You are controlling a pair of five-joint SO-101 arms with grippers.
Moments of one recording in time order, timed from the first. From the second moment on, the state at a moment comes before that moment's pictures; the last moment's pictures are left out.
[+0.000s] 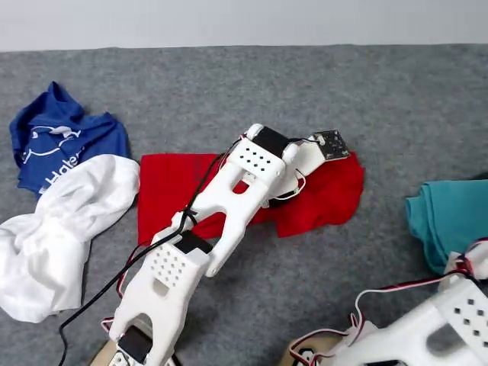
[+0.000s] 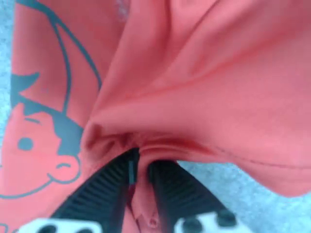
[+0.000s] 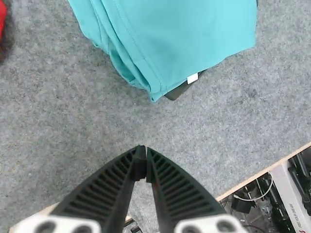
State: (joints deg) left arm 31.8 46.5 -39.9 93.1 -24.5; right arm 52.5 -47.0 23.5 95.5 30.7
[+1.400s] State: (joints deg) left arm 36.7 46.5 -57.2 99.2 -16.7; right arm 52.5 -47.0 23.5 96.7 30.7
